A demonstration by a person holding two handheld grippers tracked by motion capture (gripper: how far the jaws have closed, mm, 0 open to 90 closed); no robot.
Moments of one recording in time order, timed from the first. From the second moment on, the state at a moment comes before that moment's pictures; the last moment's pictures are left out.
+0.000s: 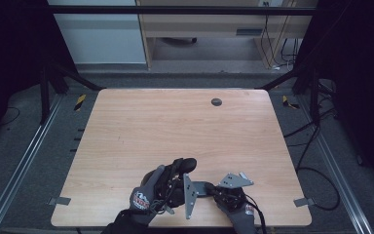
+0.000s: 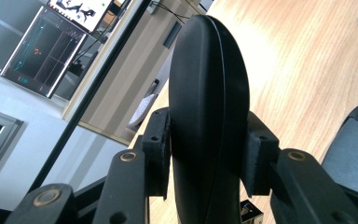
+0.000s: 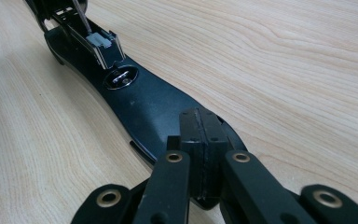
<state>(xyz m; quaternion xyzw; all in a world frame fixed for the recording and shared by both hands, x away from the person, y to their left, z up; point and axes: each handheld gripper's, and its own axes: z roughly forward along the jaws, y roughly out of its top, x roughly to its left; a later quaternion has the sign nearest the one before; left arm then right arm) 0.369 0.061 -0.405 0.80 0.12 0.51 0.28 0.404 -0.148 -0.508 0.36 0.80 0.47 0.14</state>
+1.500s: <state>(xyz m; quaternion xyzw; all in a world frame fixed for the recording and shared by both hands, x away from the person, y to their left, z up) 0.367 0.099 -0.385 0.78 0.18 0.51 0.33 0.403 -0.147 -0.508 0.35 0.80 0.47 0.14</state>
